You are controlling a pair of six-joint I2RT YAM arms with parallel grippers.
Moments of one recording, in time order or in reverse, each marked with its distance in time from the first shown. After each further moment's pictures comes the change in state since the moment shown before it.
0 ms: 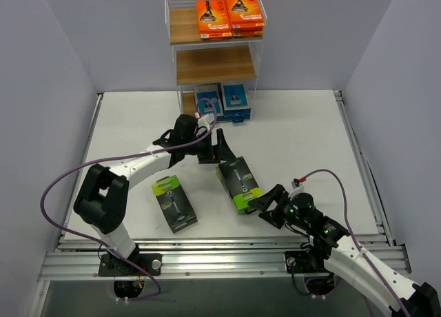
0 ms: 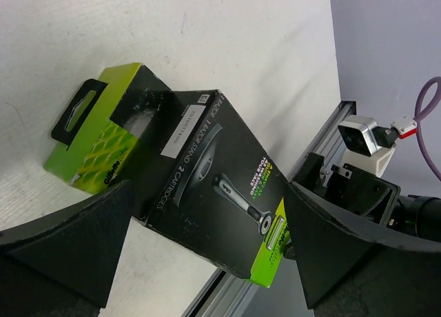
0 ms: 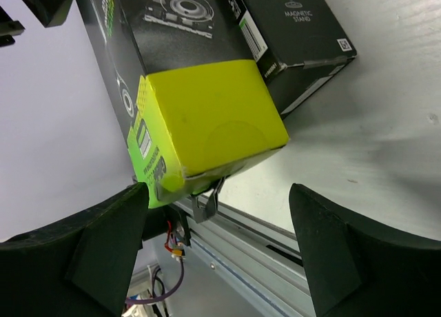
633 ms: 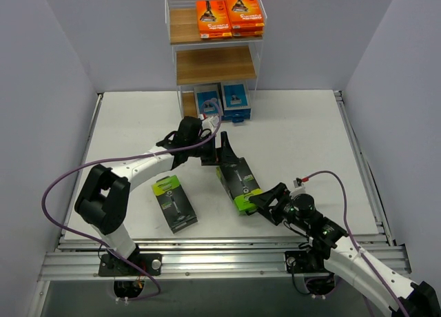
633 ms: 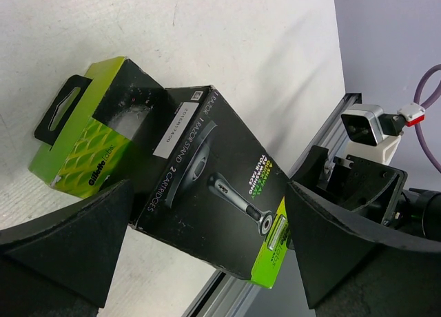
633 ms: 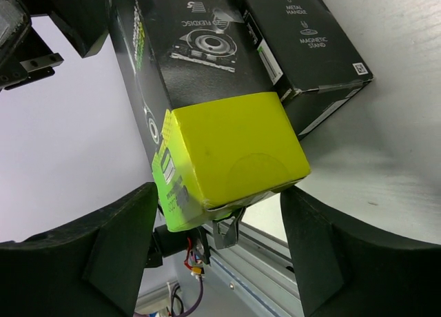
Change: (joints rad) left arm -0.044 0.000 0.000 -0.002 -0.015 0.010; right arm 0.000 0.012 -0.038 0.127 0.049 0.066
